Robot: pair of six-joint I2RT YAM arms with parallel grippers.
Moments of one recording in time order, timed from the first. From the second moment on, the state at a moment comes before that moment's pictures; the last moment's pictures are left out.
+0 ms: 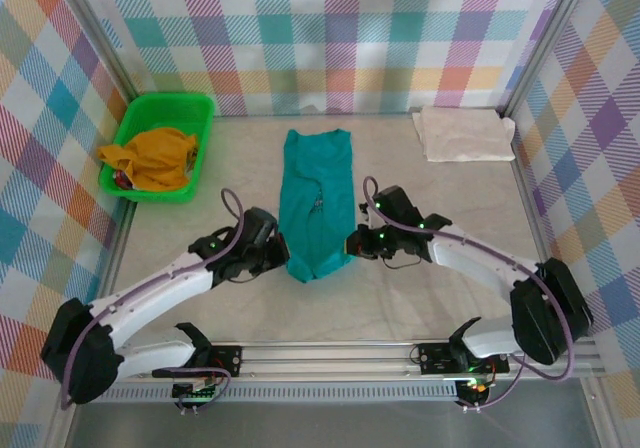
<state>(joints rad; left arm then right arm) -0.68 1.16 0.76 -0.53 0.02 -0.93 0.62 1.38 0.85 -0.40 -0.47 0.70</state>
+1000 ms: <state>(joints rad) -0.47 1.75 1.27 -0.59 -0.02 -0.58 0.42 1.77 1.21 -0.45 -0.44 0.65</state>
